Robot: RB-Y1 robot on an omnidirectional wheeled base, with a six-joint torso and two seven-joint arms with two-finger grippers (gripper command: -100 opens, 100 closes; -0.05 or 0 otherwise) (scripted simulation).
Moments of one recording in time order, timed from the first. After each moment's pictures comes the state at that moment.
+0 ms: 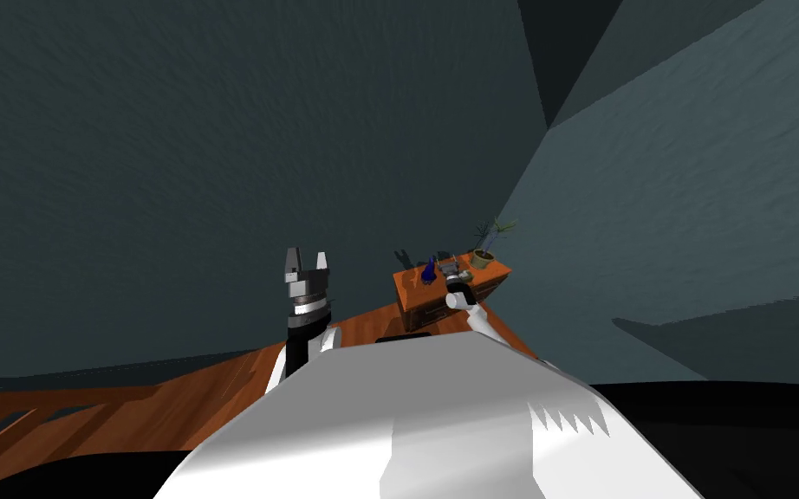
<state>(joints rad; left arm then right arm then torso) 0.51 -0.01 -0.02 -2.32 -0.11 -0.53 0.11 -0.02 -0.28 0.10 -1.32 -0.66 -0.46 -0.81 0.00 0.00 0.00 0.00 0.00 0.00</state>
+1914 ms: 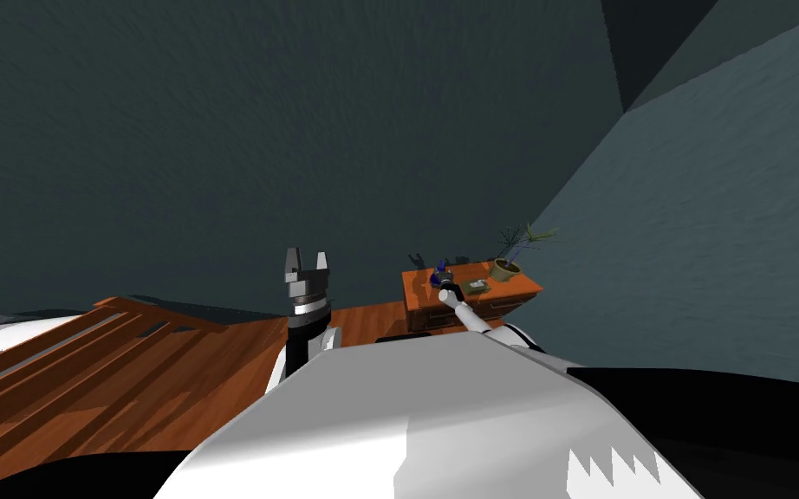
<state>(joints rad) 0.51 -0.01 -0.02 -2.32 -0.11 -0.53 0.11 -0.29 -0.23 0.13 -0.75 -0.97 -0.45 -1.16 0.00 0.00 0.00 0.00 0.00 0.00</state>
